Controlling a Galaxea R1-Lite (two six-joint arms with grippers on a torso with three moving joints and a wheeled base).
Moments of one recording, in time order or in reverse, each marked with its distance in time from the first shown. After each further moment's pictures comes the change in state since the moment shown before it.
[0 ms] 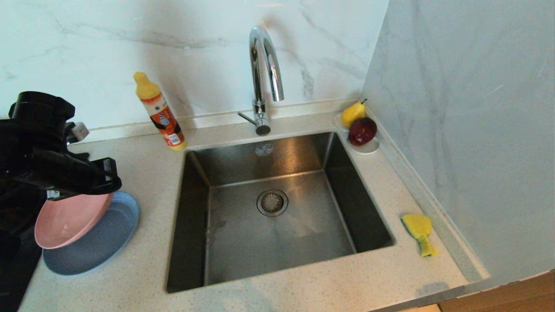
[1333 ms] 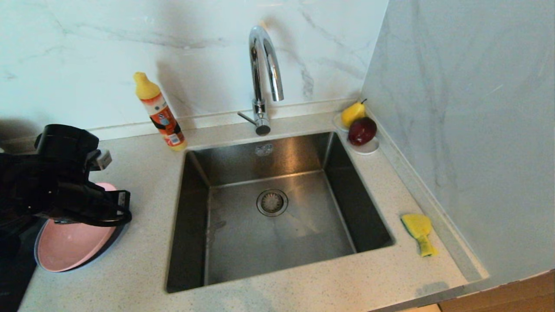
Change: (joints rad) left arm -0.090 -0.040 0.237 -0.134 0.140 0.140; right arm 0.000 0.000 0.000 0.000 0.000 0.000
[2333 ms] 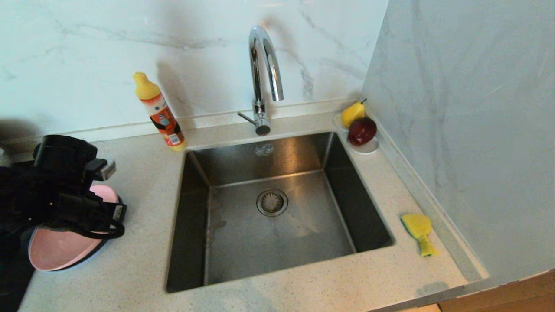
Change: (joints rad) left arm 0.012 -0.009 0.086 -0.077 0.064 0.170; right arm 0.000 0.000 0.000 0.000 0.000 0.000
